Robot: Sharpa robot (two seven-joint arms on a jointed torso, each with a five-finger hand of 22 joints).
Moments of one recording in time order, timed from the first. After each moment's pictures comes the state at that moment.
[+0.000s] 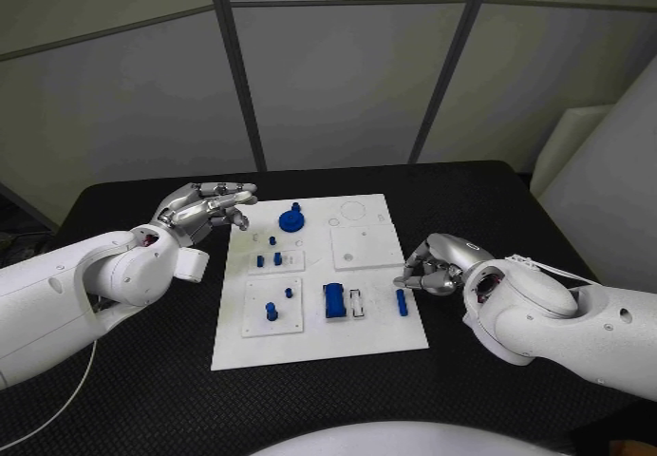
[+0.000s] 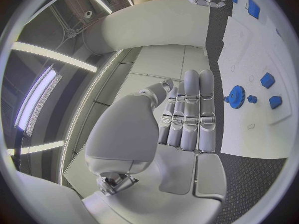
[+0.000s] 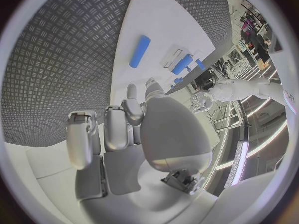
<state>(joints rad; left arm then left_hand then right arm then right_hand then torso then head) 1.13 -0.84 0.02 1.39 -0.02 -0.07 0.29 1.36 -0.13 0.49 -0.03 0.05 1.06 0.16 0.08 0.10 1.17 0.10 0.15 0.07 1.27 0.01 0.64 0.55 0.19 1.13 0.10 0.56 0.87 0.89 -1.11 0.09 1.93 -1.56 -0.43 -0.69 1.31 -0.04 -0.12 0.28 0.26 1.11 0.05 0.06 0.70 1.40 -0.03 1.10 1.21 1.47 -0.10 1.35 1.14 0.02 1.46 0.01 1.57 1.31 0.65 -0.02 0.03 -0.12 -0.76</state>
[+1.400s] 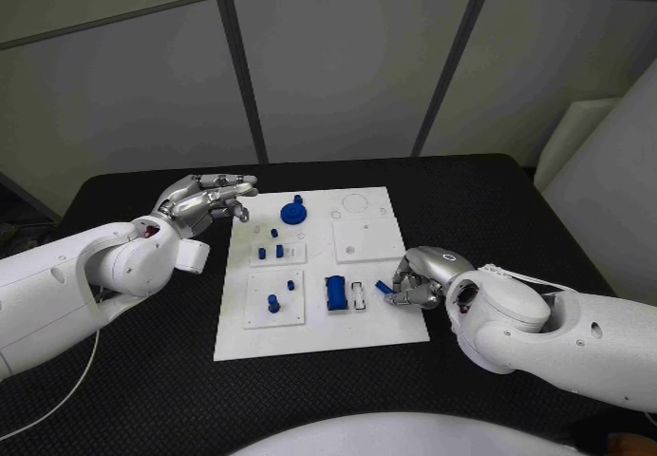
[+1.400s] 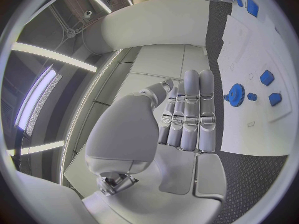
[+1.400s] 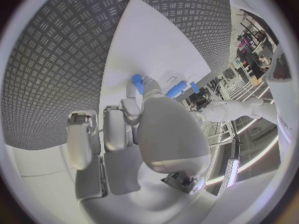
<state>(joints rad) 1.13 -0.84 0.02 1.38 -0.02 -0.07 0.29 1.36 -0.13 0.49 -0.03 0.05 1.06 0.16 0.08 0.10 1.17 0.10 0.15 0.07 1.27 0.01 0.64 0.55 0.19 1.13 0.10 0.56 0.87 0.83 -1.03 0.10 1.90 -1.70 -0.32 -0.69 1.45 -0.03 -0.10 0.21 0.45 1.15 0.03 0.06 0.67 1.39 -0.03 1.09 1.21 1.46 -0.10 1.35 1.15 0.02 1.47 0.01 1.57 1.31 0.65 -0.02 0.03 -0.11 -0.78</state>
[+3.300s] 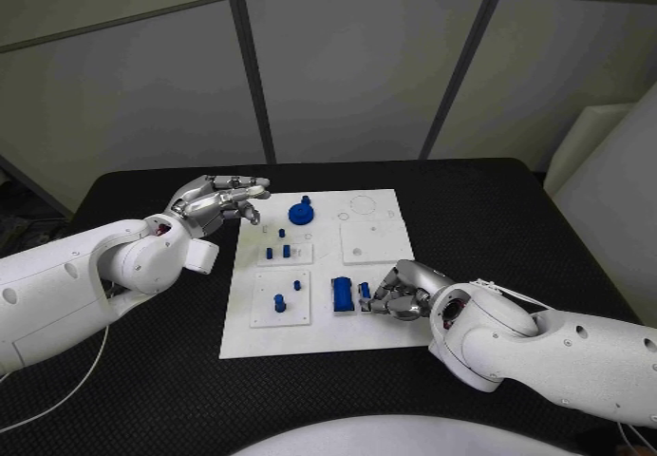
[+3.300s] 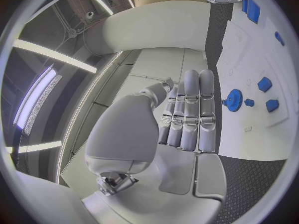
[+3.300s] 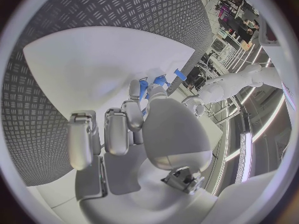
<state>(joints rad) 1.13 -0.85 0.02 1.39 -0.03 -0.04 0.28 1.36 -0.13 0.49 -0.03 0.05 1.06 0.16 0.07 0.10 1.17 0.10 0.15 0.07 1.27 0.01 0.64 0.55 0.19 1.13 0.11 0.56 0.87 0.82 -0.95 0.09 1.92 -1.44 -0.45 -0.70 1.30 -0.02 -0.13 0.29 0.62 1.23 0.01 0.08 0.65 1.42 -0.04 1.20 1.29 1.47 -0.12 1.41 1.28 0.02 1.47 0.00 1.57 1.31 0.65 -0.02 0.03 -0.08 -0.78</state>
